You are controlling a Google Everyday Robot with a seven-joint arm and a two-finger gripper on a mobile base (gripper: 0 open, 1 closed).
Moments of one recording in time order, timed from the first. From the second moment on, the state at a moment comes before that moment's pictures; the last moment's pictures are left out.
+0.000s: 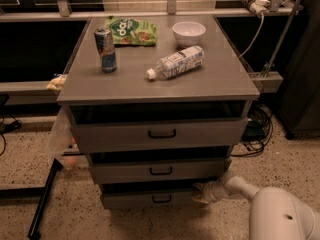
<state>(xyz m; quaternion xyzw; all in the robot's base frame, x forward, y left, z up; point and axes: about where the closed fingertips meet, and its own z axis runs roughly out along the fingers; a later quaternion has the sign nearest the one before) 0.597 -0.203 0.167 -0.66 0.69 0.14 0.27</state>
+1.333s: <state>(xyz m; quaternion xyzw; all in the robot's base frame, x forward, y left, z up) 0.597 -0.203 0.184 -0.66 0.69 0.14 0.27</state>
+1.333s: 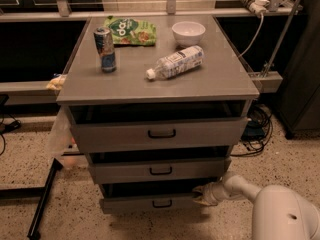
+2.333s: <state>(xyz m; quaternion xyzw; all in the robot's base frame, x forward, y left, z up) 0.581 -0.205 0.185 -0.65 0.70 0.16 0.24</state>
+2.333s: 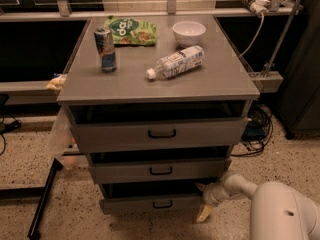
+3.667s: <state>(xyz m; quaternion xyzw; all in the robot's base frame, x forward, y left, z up) 0.472 -0.232 0.202 -0.62 0.73 0.27 0.10</state>
